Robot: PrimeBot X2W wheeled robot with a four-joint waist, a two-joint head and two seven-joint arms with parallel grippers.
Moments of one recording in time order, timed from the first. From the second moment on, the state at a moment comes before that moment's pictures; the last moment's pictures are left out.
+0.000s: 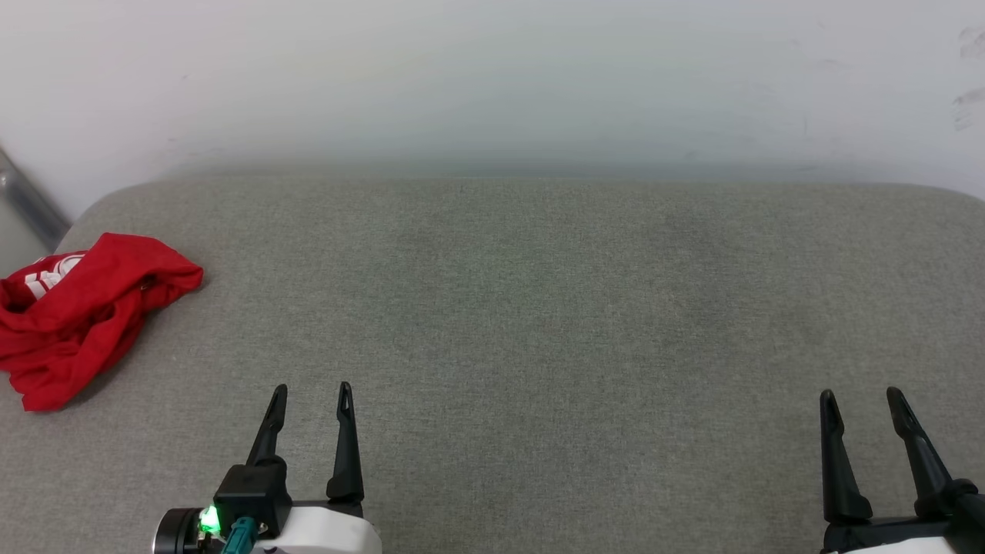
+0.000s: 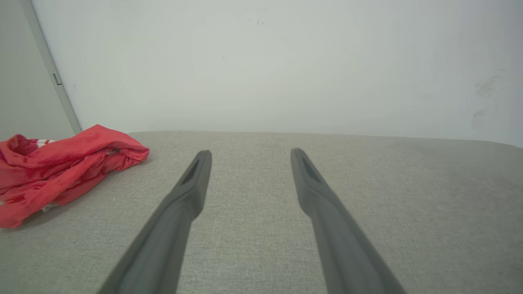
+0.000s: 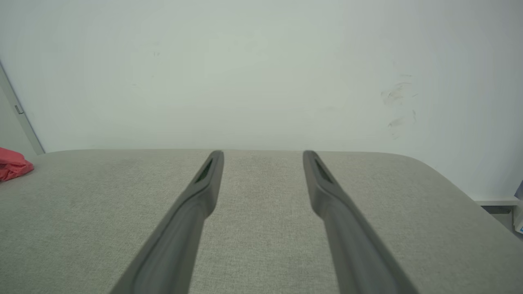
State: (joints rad) left arm 0.04 0.05 -0.11 0.09 -0.11 0.08 -0.26; right arm 0.16 -0.05 -0.10 -0.07 0.09 0.13 -0.26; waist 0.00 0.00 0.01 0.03
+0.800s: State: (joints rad) left arm 0.02 0.05 -0.09 0.09 -0.13 0.10 -0.26; right arm 0.16 -0.05 -0.09 -0.06 0.11 0.13 -0.26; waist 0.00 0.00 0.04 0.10
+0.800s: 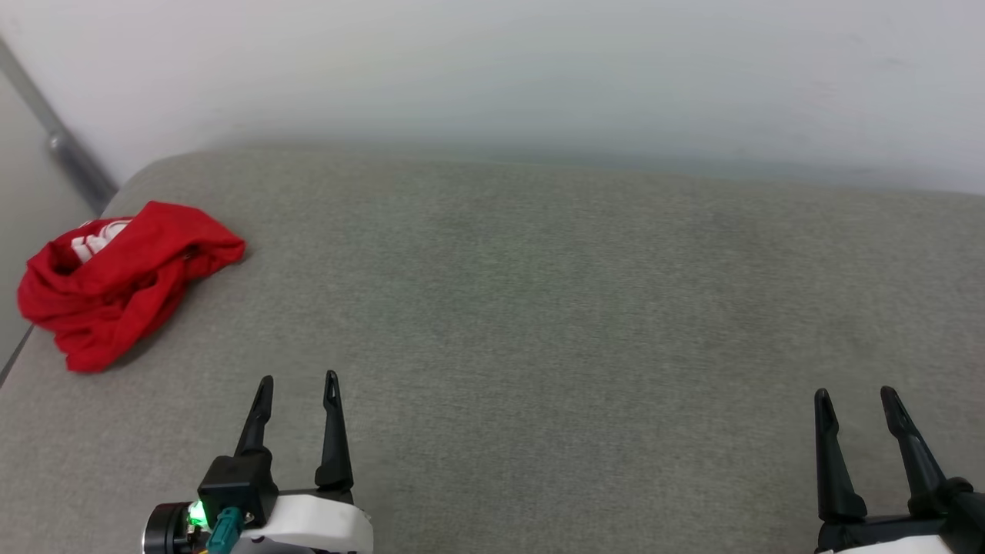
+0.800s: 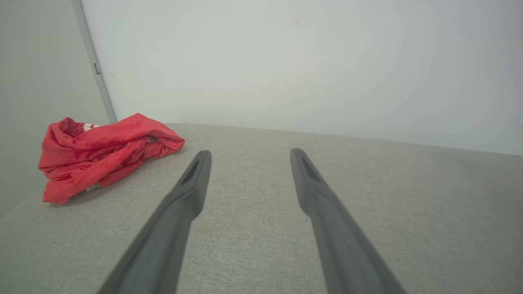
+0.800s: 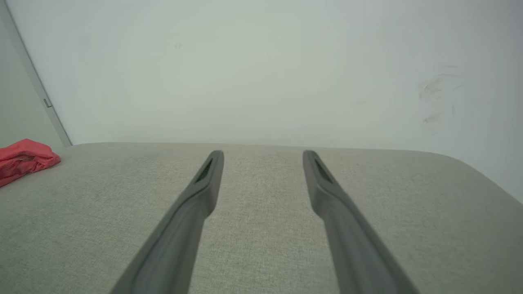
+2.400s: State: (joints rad) left arm -0.08 0.05 0.08 0.12 -0.17 0.08 -0.26; right arm 0.13 -0.05 -0.06 -0.08 0.05 0.13 -0.26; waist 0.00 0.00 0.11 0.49
